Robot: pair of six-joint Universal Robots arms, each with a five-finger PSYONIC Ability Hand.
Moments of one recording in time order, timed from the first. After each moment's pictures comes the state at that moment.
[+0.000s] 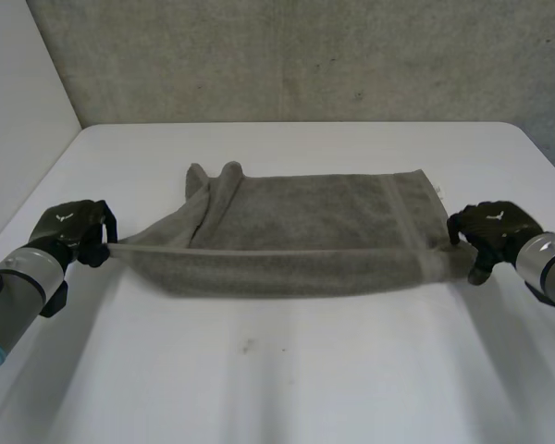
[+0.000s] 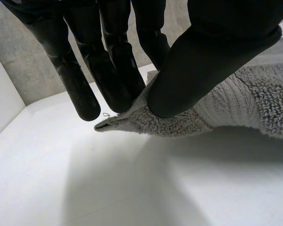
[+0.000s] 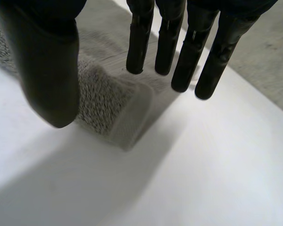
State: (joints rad) left arm 4.69 -1.95 -1.80 3.47 -1.32 3.26; right arm 1.60 -1.10 1.54 0.02 1.25 2.58; left_hand 1.20 1.22 1.22 1.22 1.03; right_hand 0.57 0.58 0.57 0.58 0.38
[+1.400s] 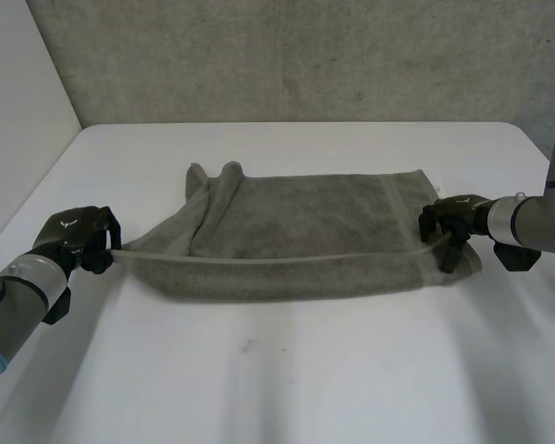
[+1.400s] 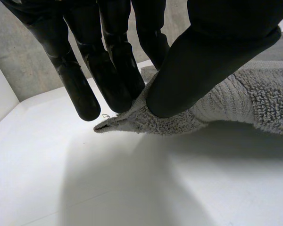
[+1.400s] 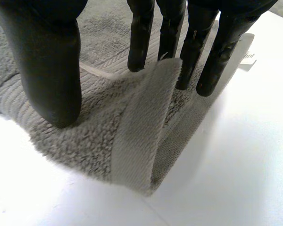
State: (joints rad) left arm 4.68 -1.94 -1.83 3.47 -1.31 3.26; right arm 1.67 -0.60 0.69 0.65 1.22 2.64; left_hand 1.20 1.22 1.22 1.22 1.03; right_hand 0.56 0.54 0.55 0.55 0.38
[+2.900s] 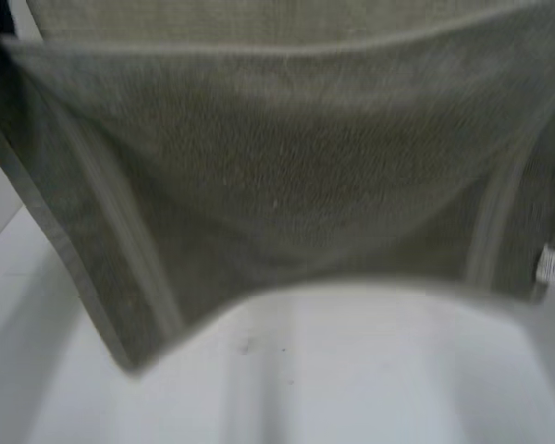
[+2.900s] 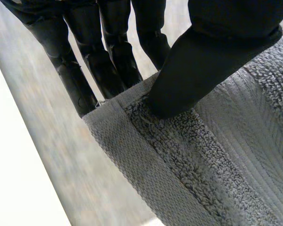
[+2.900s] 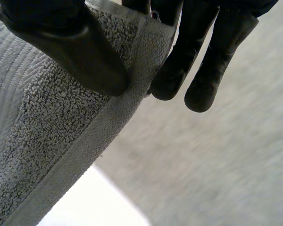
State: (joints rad) left arm 4.66 -1.39 -1.37 2.92 -1.32 3.19; right arm 1.40 -1.51 0.85 0.66 1.03 2.70; left_hand 1.20 1.22 1.22 1.22 1.03; right_hand 1.33 1.32 1.34 1.34 1.17
